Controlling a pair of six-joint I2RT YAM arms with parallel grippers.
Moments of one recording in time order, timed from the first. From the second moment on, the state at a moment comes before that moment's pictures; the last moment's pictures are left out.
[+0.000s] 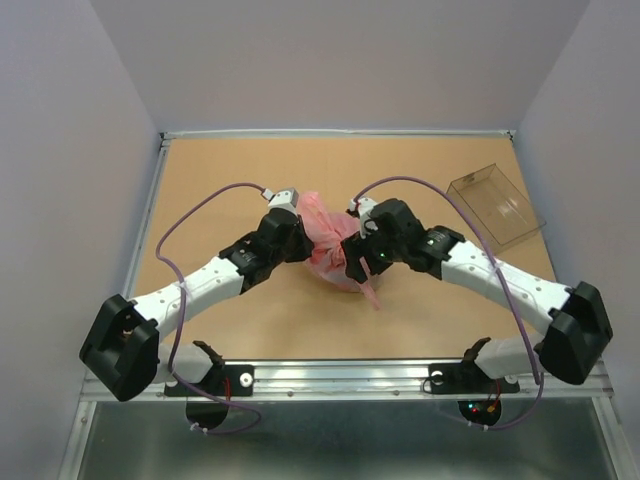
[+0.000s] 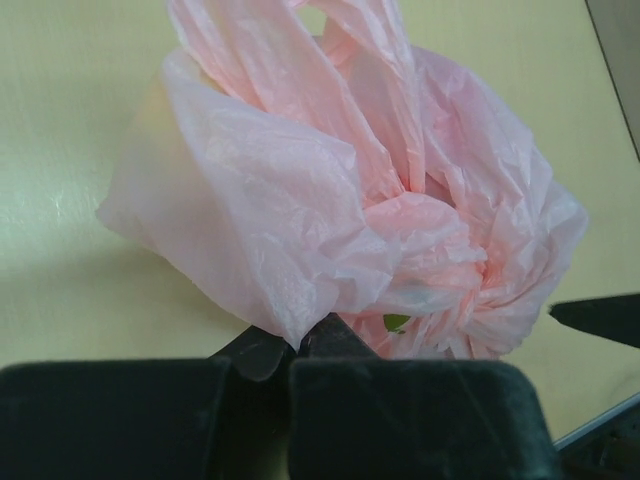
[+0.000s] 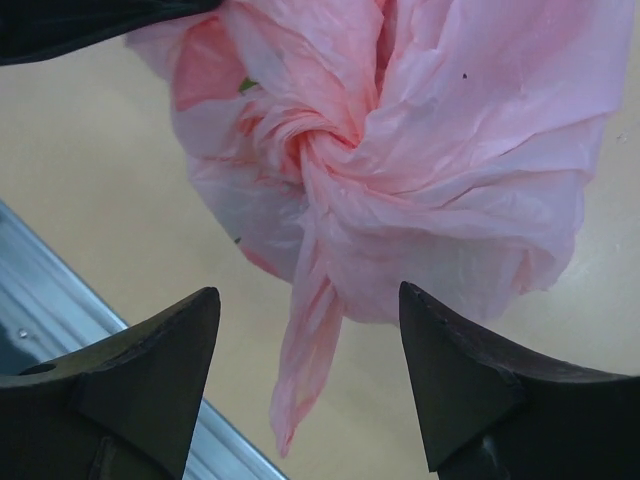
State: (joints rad) left arm -0.70 1.26 0.78 -0.12 -0.15 -0.68; right arm 0.74 1.27 1.03 -0.52 -0.12 0.18
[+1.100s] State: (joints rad) left arm -0.56 1.22 0.71 -0.17 -0.13 -0.66; right arm 0.78 1.57 1.20 -0.41 0.21 0.11
